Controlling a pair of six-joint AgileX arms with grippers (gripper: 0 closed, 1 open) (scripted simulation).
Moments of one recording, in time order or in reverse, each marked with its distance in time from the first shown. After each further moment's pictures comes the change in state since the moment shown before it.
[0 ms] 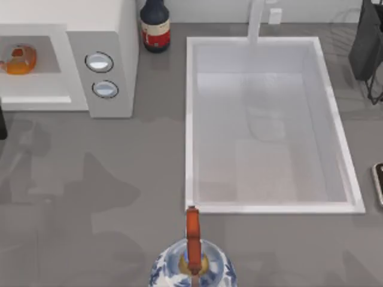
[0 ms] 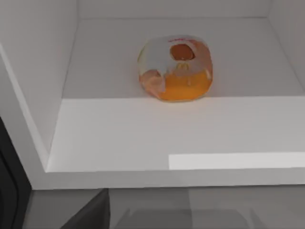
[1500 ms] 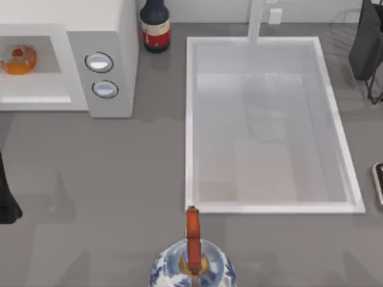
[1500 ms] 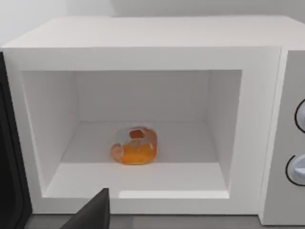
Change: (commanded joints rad) left arm -0.253 -1.378 -0.490 -0.486 -0.292 -0.124; right arm 0.000 0.000 0.000 0.000 0.000 0.000
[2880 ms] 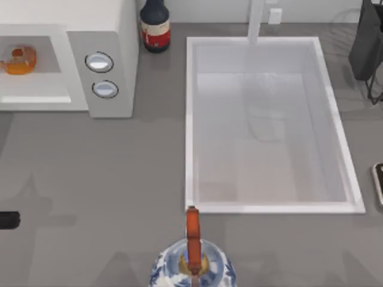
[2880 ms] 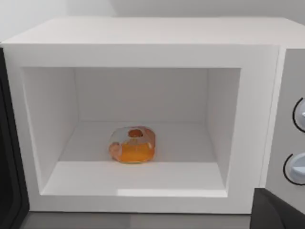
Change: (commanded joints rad) left arm -0.017 -0.074 -0.027 -0.027 -0.020 -0.010; right arm 0.000 0.000 0.000 0.000 0.000 0.000
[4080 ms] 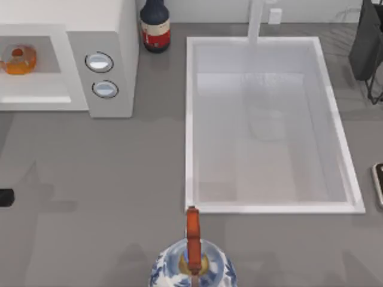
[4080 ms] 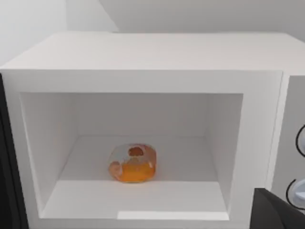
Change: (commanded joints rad) left arm 0.027 0.252 0.084 0.168 0.027 0.004; right arm 0.000 0.000 0.000 0.000 0.000 0.000
